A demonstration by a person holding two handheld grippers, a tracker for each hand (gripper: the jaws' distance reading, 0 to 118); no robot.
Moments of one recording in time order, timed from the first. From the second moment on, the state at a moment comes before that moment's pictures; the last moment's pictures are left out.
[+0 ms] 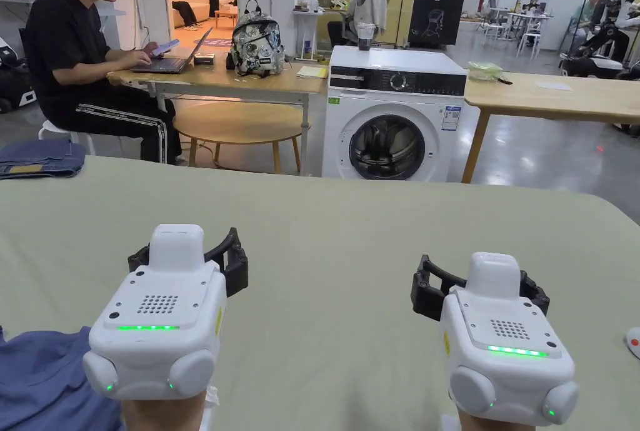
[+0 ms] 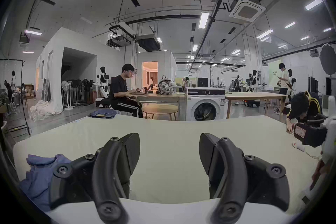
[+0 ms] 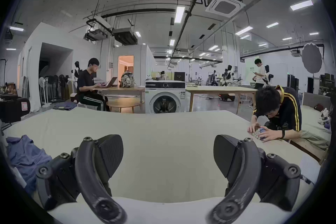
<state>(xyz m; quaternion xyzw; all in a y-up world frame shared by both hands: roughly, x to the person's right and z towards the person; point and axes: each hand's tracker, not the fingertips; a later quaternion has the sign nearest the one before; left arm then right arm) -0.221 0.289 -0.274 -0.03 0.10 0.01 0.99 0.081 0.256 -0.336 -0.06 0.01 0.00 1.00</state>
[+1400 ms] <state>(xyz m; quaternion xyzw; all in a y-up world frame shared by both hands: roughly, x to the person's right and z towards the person) -0.242 0.293 -0.273 -0.09 0.09 0.03 0.99 0.066 0.264 -0.329 -0.06 0.01 0.01 1.00</state>
